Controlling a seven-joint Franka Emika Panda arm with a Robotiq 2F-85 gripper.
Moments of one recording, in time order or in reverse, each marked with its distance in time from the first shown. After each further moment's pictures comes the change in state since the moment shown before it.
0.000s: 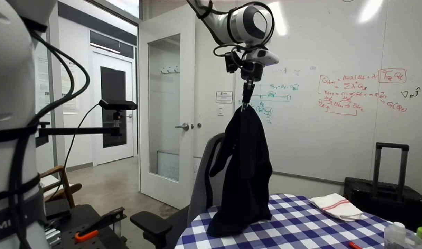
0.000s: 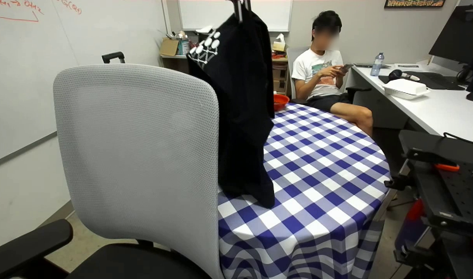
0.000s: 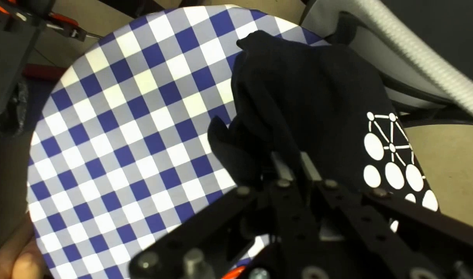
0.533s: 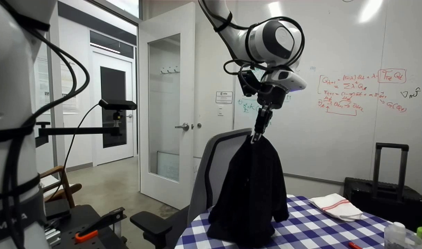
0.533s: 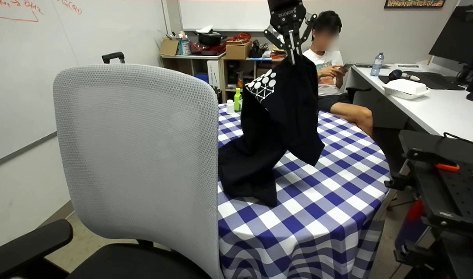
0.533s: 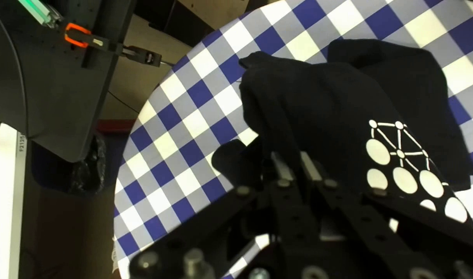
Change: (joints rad) arm -0.104 0.000 -0.095 -0.239 0.000 0.042 0.000
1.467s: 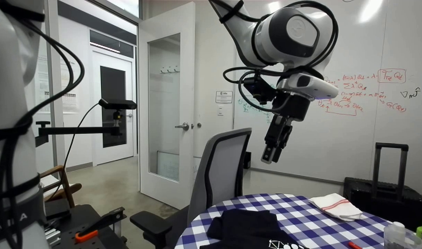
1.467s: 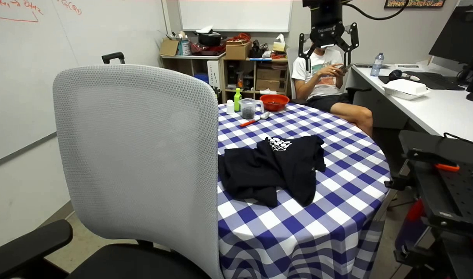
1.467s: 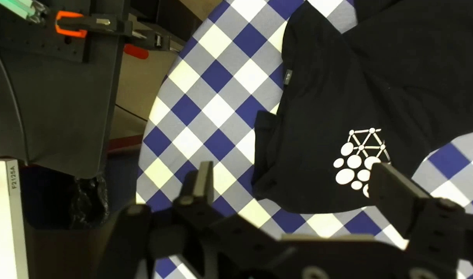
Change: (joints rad) arm -0.101 -0.129 -0.094 -0.284 0.039 0.227 -0.059
